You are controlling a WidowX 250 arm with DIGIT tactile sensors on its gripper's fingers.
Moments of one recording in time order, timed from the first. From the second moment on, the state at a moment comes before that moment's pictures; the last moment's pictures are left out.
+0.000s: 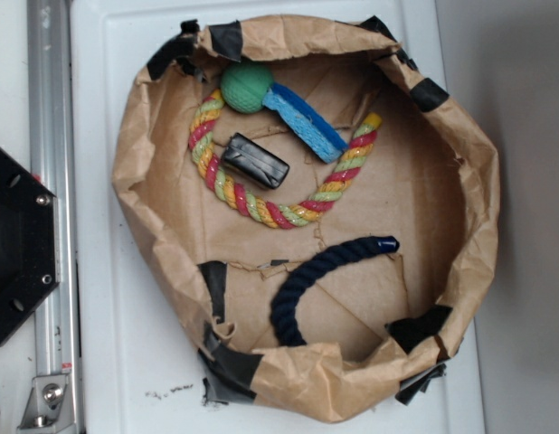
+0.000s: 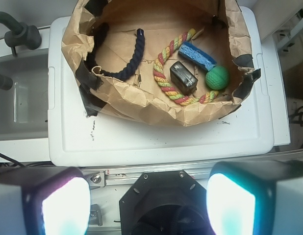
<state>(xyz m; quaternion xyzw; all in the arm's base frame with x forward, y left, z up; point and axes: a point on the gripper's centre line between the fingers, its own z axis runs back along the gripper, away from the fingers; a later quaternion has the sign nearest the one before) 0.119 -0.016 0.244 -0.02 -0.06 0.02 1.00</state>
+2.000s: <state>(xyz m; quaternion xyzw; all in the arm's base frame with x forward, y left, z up) 0.255 -0.051 0.057 0.00 0.02 0.25 0.97</state>
